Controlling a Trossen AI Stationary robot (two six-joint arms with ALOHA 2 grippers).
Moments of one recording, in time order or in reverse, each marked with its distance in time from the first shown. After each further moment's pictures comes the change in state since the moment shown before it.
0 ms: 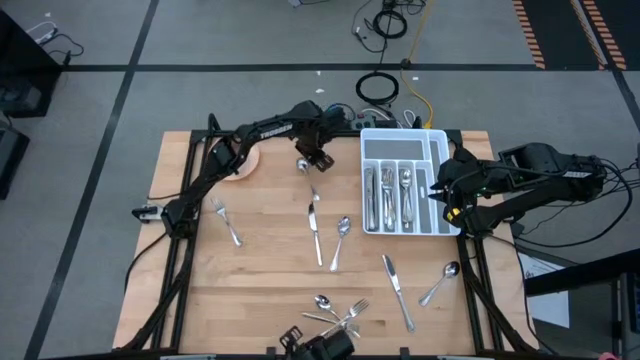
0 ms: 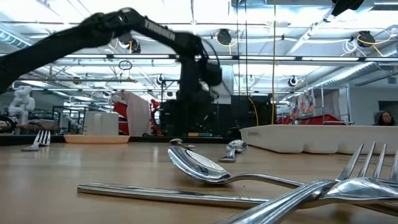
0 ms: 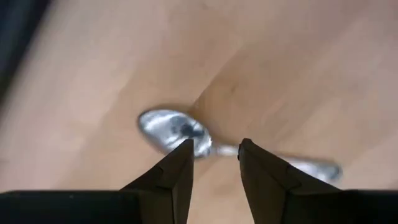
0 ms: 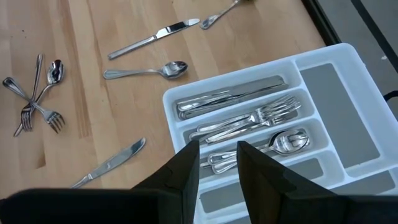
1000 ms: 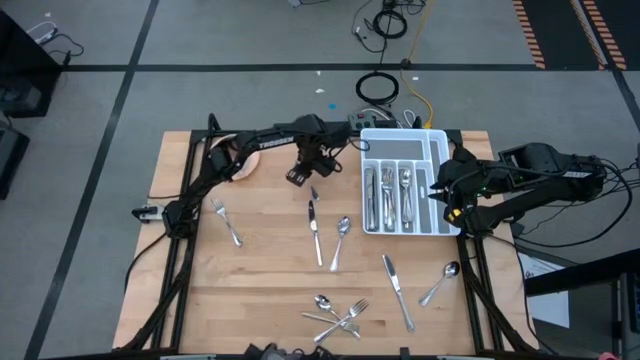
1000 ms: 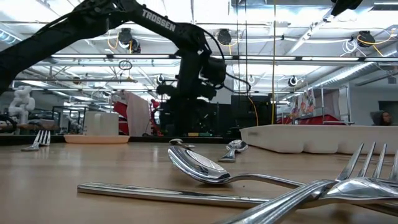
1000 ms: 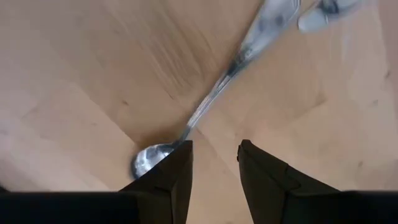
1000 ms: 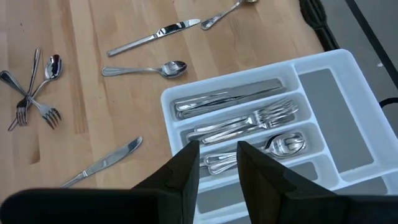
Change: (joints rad) left arm -0.094 -0.075 -0.157 0.003 -0.041 1.151; right arm 0.000 0.000 0.000 0.001 0.004 -0.036
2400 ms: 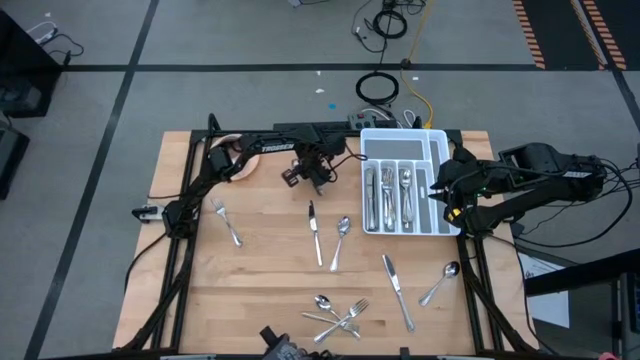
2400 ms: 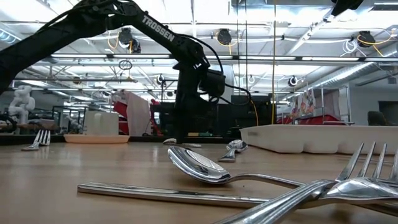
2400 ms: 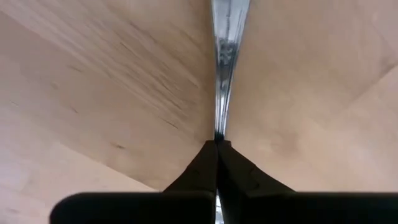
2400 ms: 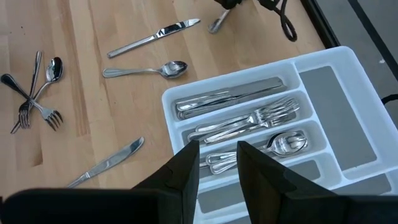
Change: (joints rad) left arm -0.006 -0.003 -0.177 0.203 -0.059 0.329; right arm 0.000 0.000 0.000 -0.001 -0.002 0.017
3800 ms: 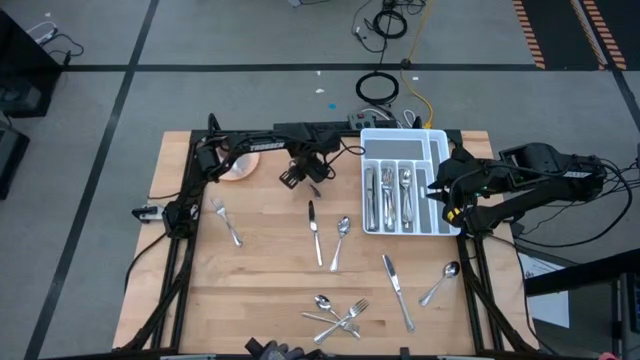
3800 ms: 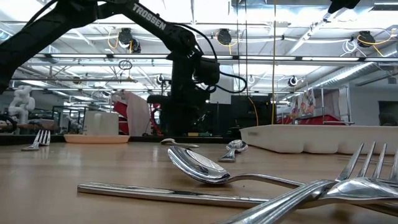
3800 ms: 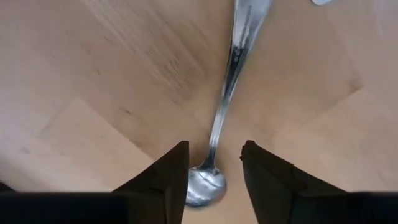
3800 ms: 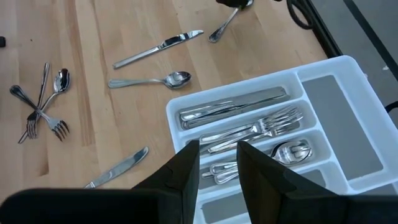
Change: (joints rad) left arm -0.002 -0.130 -0.114 0.063 0.010 -0.179; right arm 0.000 0.000 0.000 0.040 0.001 -0.002
